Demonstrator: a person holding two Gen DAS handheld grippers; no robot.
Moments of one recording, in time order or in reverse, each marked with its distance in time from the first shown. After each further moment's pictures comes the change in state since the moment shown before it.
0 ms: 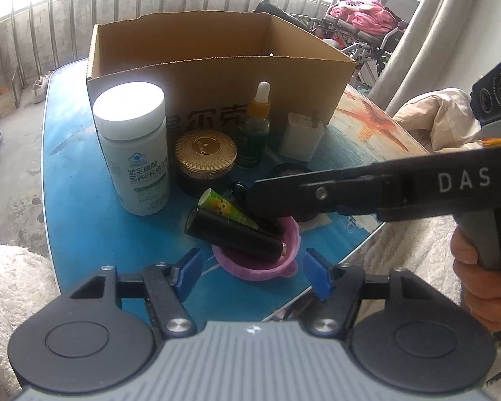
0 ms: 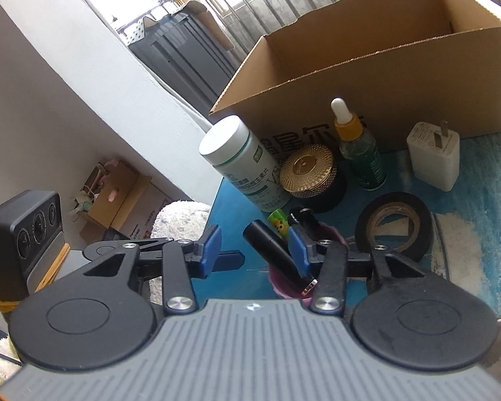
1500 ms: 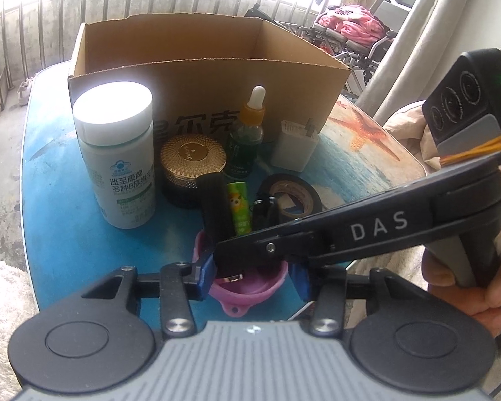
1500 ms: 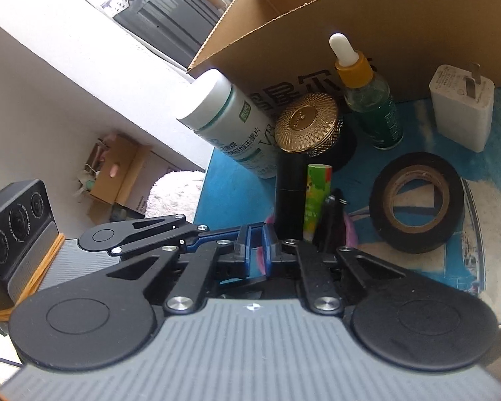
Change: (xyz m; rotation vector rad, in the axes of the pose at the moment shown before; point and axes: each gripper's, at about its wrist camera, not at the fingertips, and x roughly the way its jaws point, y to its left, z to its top) left arm 0.012 0.009 0.002 -0.012 -0.034 -0.064; right arm 0.039 -0.014 -0.002 0.081 0.151 0.005
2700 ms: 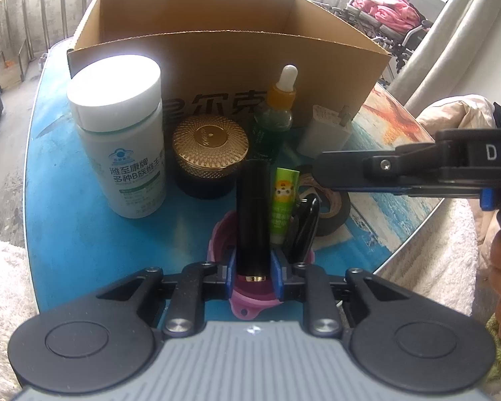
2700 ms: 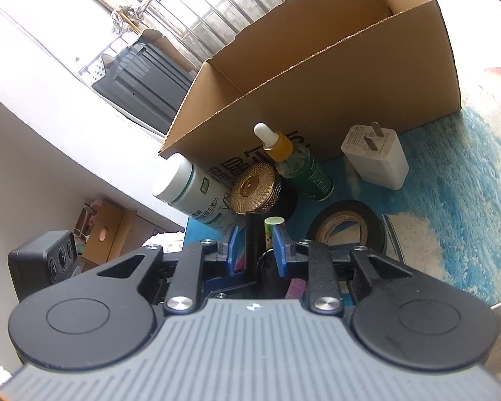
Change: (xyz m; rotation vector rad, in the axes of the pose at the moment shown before) left arm 0.020 0.000 0.009 -0.069 0.087 0.090; right arm -0.062 -0.030 -0.001 0.106 -0.224 -0.037
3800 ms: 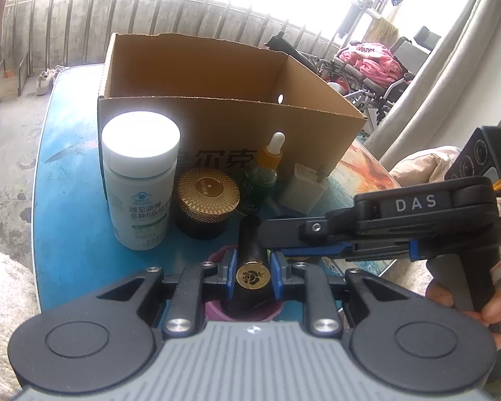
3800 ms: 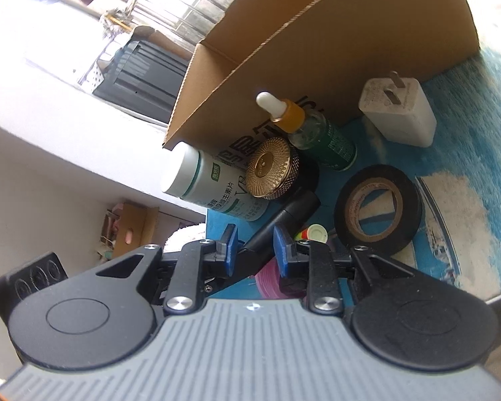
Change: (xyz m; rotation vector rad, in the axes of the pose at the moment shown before) left arm -0.037 0.011 0.002 -0.064 -0.174 -0.093; right arm 0.029 -0.012 0.000 0.217 0.094 0.087
